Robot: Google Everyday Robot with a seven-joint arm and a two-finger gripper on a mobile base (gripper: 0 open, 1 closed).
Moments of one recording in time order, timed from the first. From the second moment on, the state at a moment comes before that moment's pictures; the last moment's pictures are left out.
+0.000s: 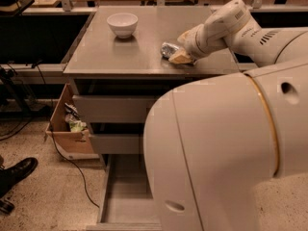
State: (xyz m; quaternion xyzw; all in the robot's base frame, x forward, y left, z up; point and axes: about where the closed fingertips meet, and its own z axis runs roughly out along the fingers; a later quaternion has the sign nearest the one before) arm 0.797 -0.096 0.854 -0.55 0.70 -0.03 0.45
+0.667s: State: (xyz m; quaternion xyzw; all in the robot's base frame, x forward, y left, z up) arm 0.800 -0.095 0.863 -0.56 0.70 -0.03 0.45
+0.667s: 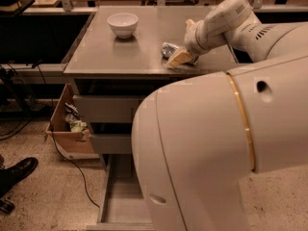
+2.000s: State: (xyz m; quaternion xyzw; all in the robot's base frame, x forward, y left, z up) arm 0.726 -0.170 0.983 -0.52 0.69 -0.10 0.49
